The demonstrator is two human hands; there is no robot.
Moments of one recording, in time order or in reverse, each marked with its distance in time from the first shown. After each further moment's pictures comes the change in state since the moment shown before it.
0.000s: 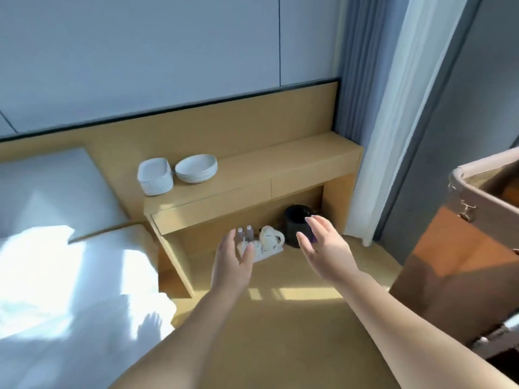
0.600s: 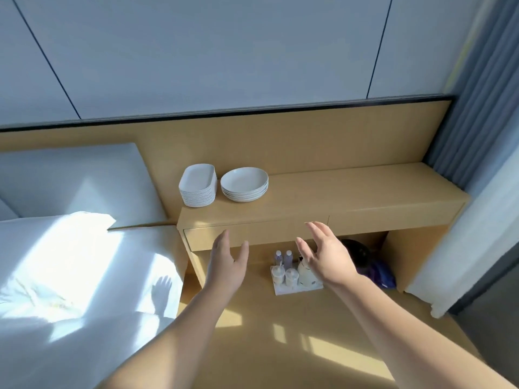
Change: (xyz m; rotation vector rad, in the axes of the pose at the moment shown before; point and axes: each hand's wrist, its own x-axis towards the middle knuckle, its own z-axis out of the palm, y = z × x) left_hand 0.212 -0.059 -0.022 0.026 0.248 -0.204; right_hand 0.246 -0.031 0.110 0.063 -0.274 -0.186
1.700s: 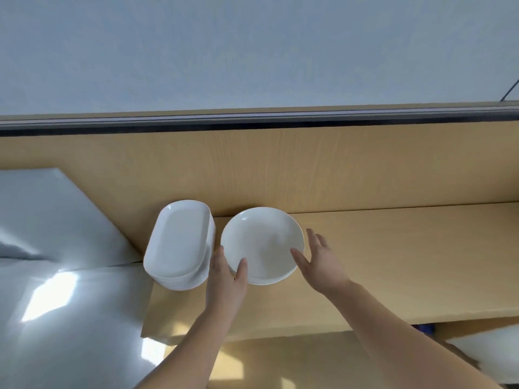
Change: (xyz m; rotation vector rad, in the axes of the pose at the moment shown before) left_hand 0.385 -0.087 0.091 0.000 -0.069 -0.244; right_hand 0.412 0.024 0.149 0.024 -0.256 0.161
